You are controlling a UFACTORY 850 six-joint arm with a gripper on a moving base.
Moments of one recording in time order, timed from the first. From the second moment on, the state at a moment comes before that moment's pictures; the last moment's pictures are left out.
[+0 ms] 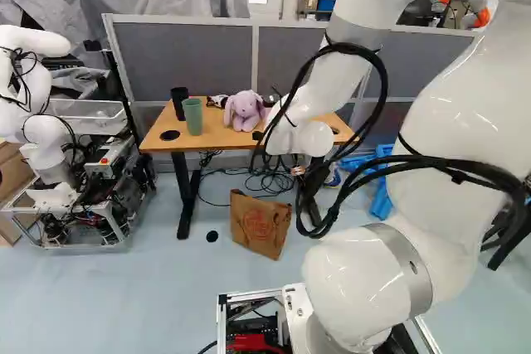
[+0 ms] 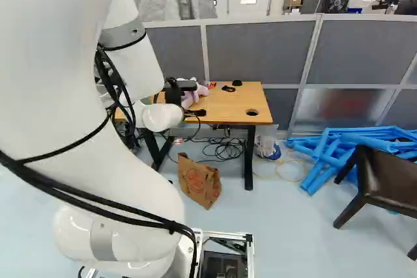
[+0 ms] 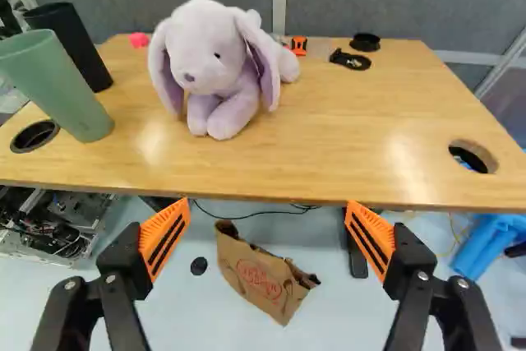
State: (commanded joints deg) arm 6.0 -2.8 -21.6 3.5 37.8 0.0
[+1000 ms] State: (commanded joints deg) arm 6.0 -14.2 -25.4 5.8 31.7 0.0
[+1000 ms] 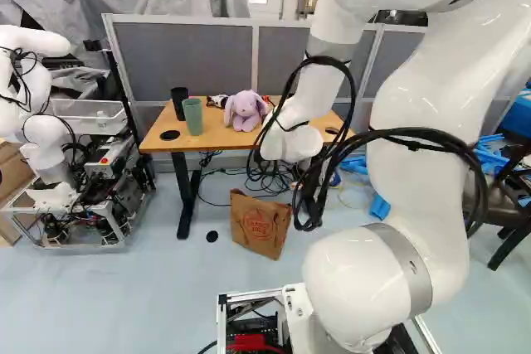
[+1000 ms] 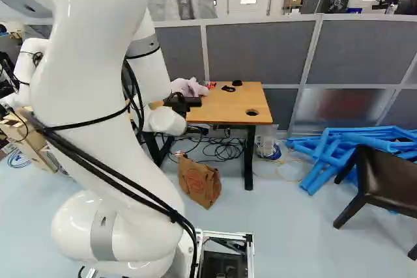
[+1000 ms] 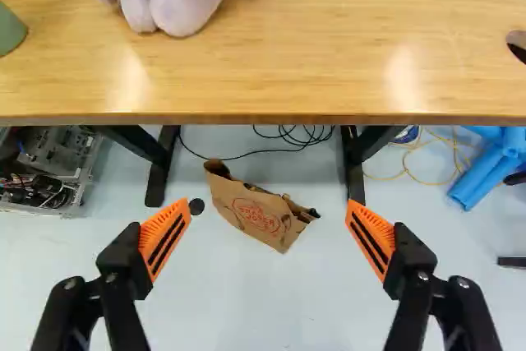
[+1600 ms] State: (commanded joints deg) arm 6.0 -21.6 -28.7 5.8 31.7 0.0
